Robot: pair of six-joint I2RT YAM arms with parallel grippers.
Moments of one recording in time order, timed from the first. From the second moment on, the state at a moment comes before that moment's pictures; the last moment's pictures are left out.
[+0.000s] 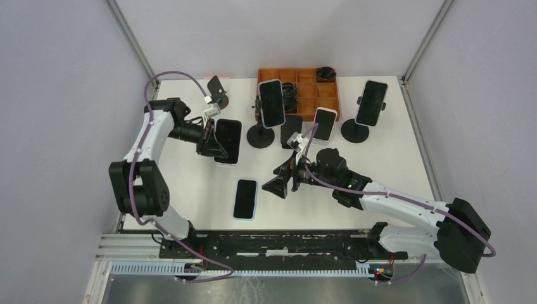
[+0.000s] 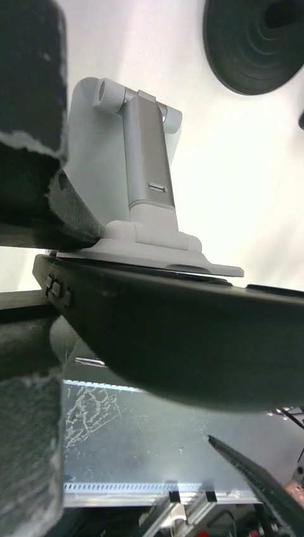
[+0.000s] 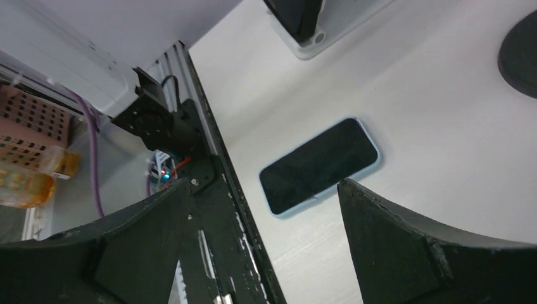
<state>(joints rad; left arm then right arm) 0.04 1.66 1.40 -1.41 1.12 1.11 0.90 1.15 0.62 0.29 -0.35 0.42</state>
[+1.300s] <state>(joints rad) -0.19 1.28 1.40 -1.48 1.34 0.86 0.93 1.32 0.82 0.78 -0.52 0.82</state>
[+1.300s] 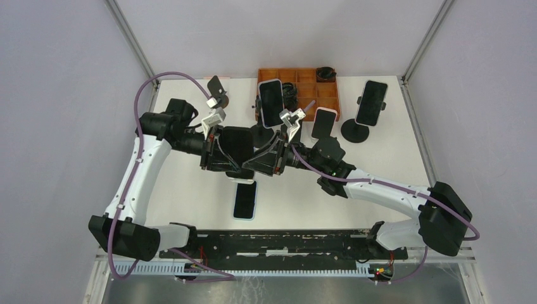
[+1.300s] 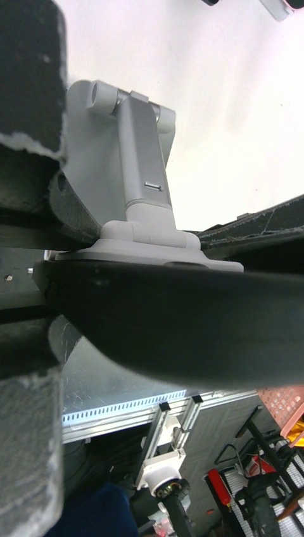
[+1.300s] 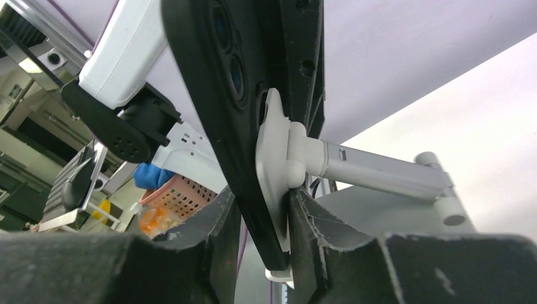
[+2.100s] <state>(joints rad) -0.19 1.16 1.39 -1.25 1.20 0.59 0.87 1.30 0.72 0.81 -0.51 0.90</state>
